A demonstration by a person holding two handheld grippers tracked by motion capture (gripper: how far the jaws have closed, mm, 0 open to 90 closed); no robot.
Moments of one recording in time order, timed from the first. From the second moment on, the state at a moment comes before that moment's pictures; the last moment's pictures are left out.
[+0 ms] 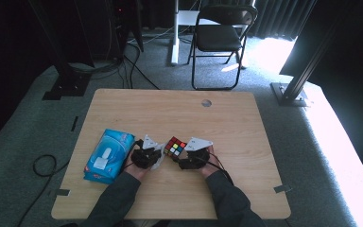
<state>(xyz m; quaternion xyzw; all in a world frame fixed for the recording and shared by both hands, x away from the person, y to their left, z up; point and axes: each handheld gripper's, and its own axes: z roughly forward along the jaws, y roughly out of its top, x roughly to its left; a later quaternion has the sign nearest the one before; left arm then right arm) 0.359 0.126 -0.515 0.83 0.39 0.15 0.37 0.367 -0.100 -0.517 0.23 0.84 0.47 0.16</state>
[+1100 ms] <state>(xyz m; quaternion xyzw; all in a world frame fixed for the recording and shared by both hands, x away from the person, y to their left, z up) 0.343 0.096 -0.525 0.86 0.32 0.16 0.35 0.369 -0.100 -0.516 0.24 0.83 0.48 0.16</state>
